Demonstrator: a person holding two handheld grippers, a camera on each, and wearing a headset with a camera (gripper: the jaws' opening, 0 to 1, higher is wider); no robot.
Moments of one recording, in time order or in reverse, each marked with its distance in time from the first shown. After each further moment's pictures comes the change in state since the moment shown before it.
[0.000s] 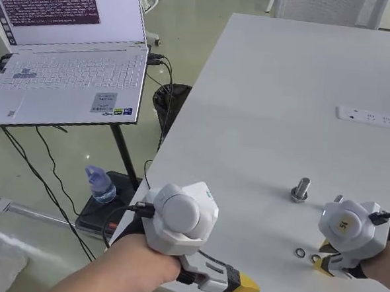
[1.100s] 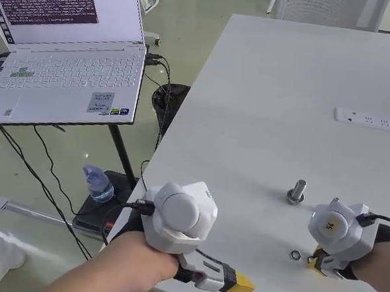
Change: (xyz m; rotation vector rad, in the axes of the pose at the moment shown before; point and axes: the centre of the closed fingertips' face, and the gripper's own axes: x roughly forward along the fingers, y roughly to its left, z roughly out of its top) left arm 0.005 0.001 0.002 0.008 0.022 -0.004; right arm 0.000 -0.002 0.001 0.020 0.030 -0.007
